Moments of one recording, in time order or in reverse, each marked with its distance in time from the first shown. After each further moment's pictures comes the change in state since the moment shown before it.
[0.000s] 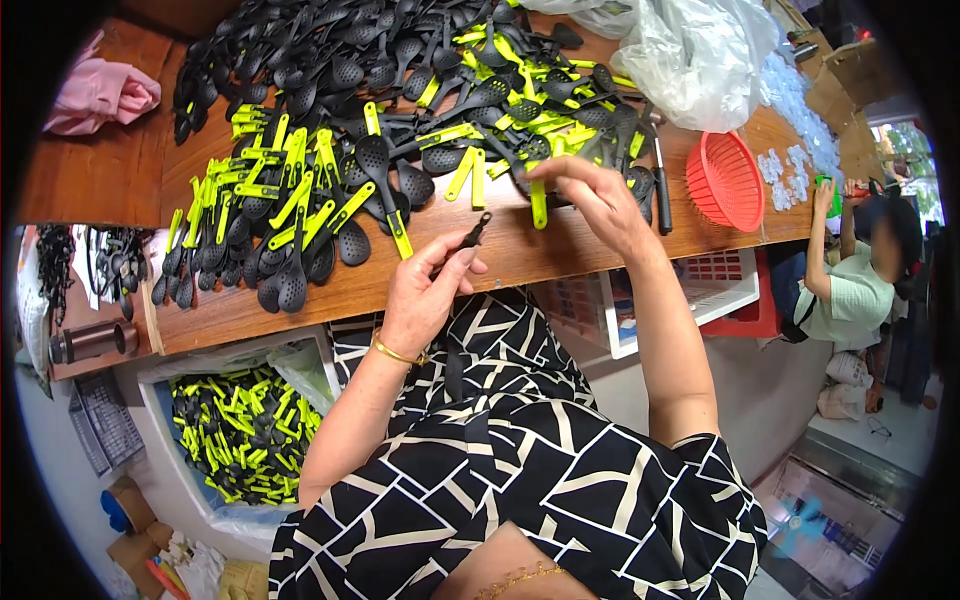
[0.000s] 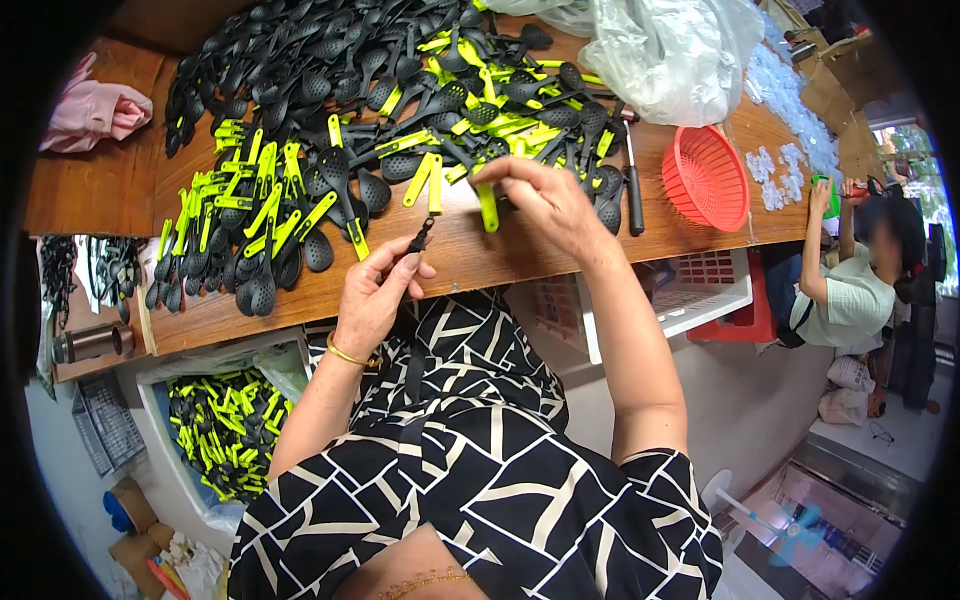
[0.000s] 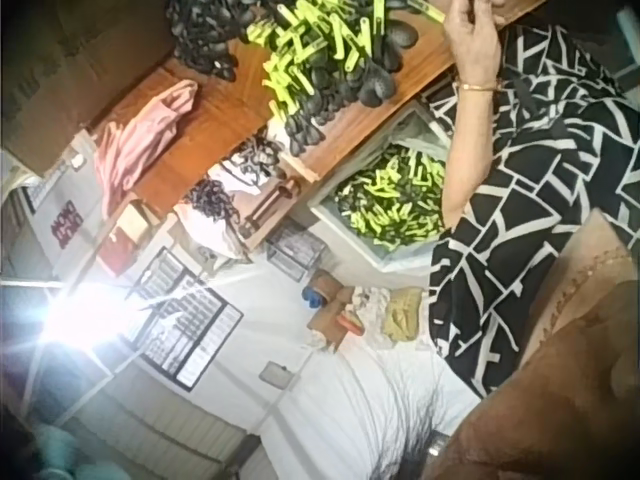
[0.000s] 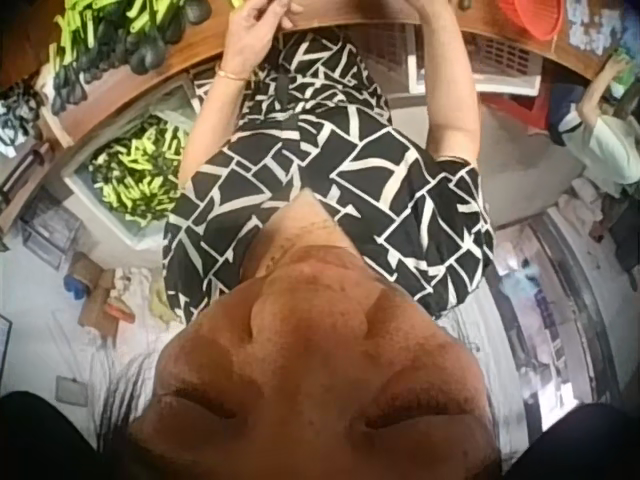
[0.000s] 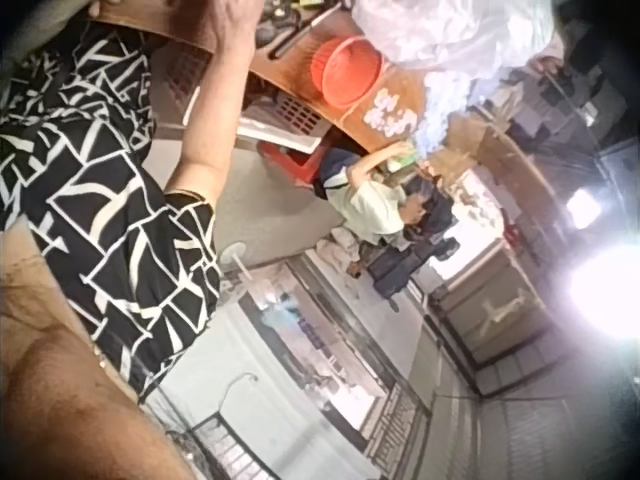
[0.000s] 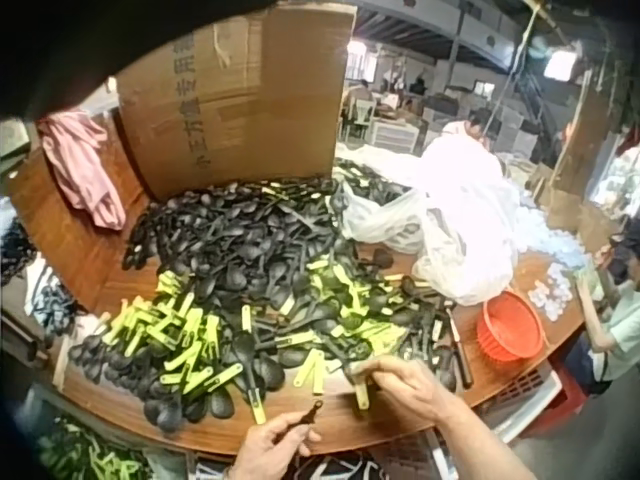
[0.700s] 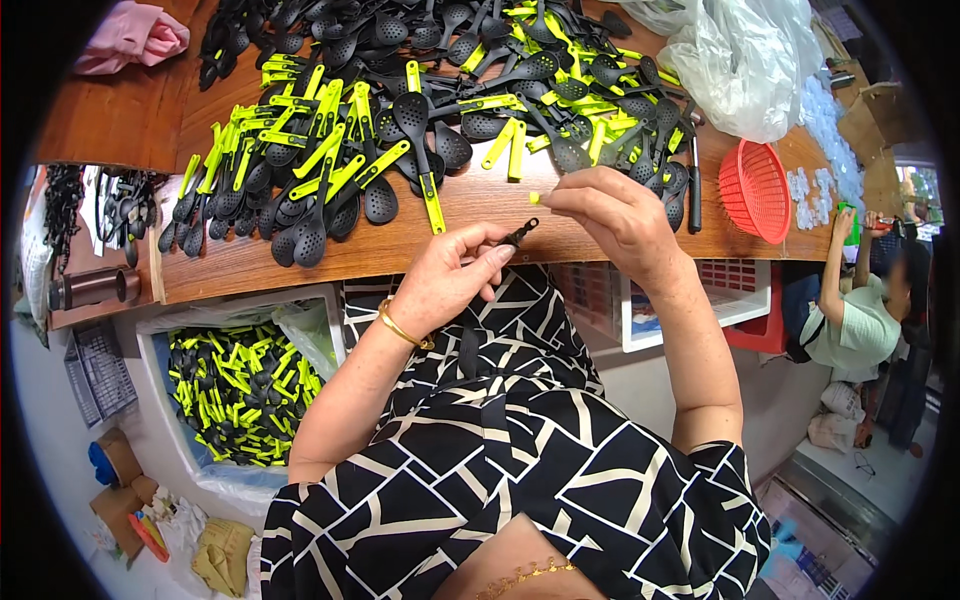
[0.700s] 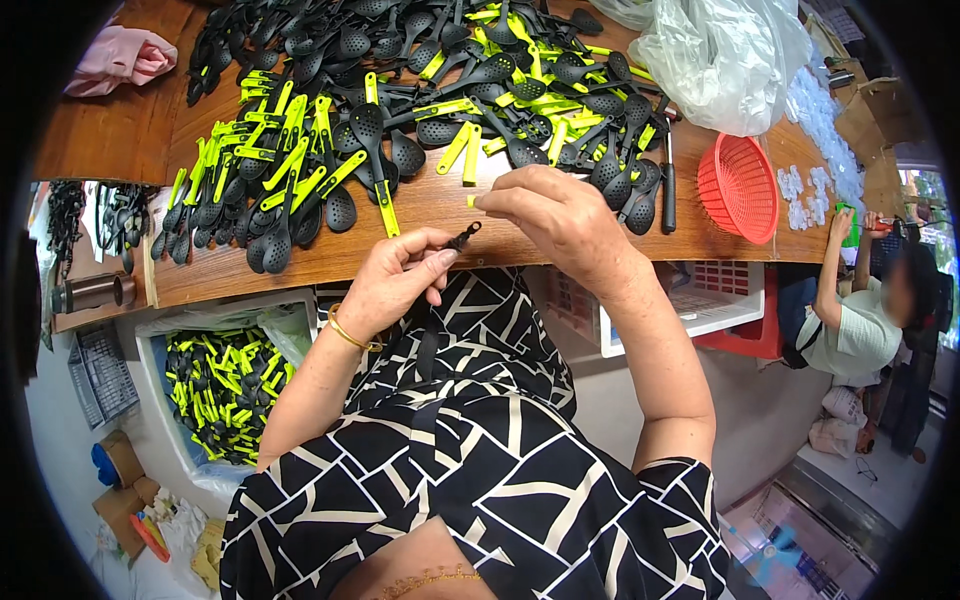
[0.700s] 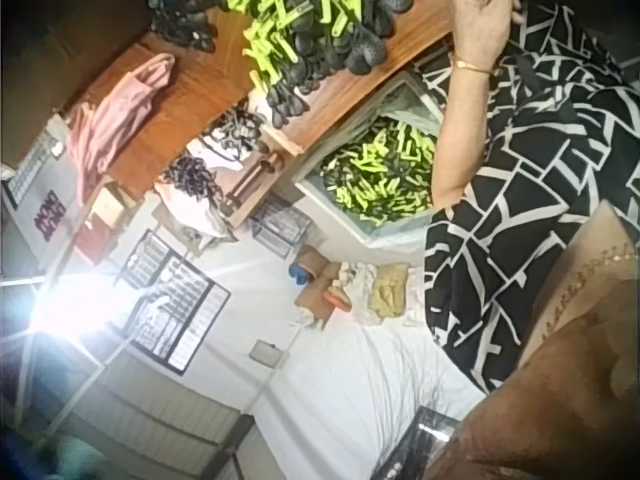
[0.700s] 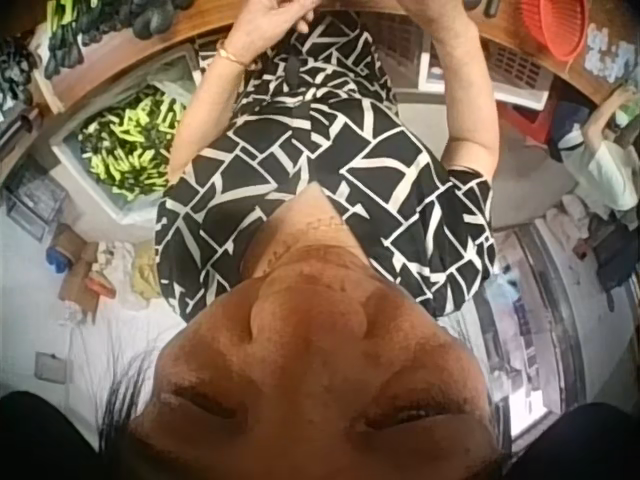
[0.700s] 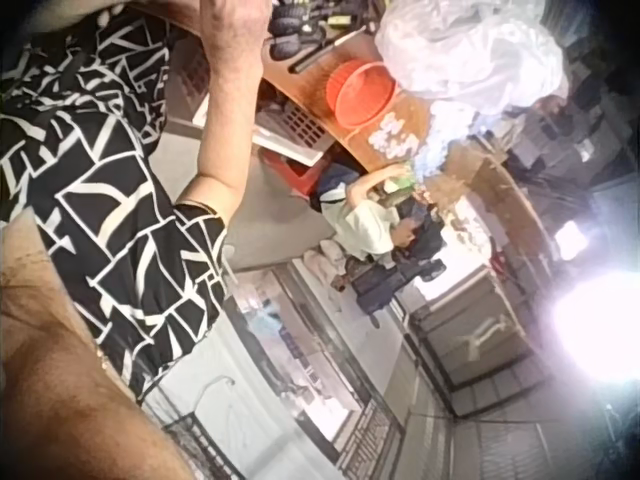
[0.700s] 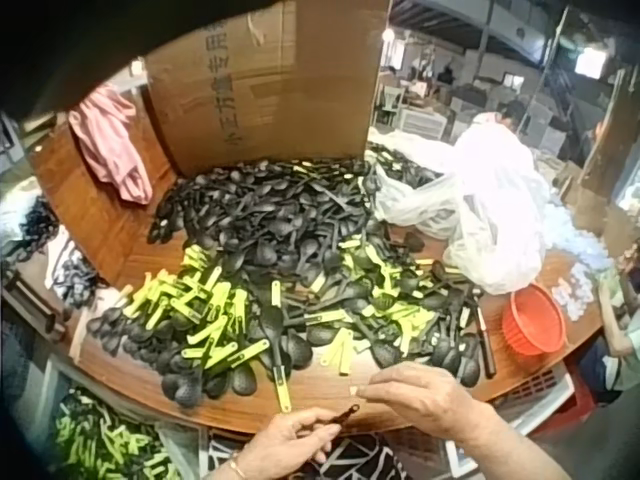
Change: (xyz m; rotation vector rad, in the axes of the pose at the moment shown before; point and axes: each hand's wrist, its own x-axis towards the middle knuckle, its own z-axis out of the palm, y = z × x) left_hand -0.012 0.014 -0.009 -0.083 -0.184 -0.234; right_hand -0.012 -0.048 0.022 -0.412 -0.021 -0.529
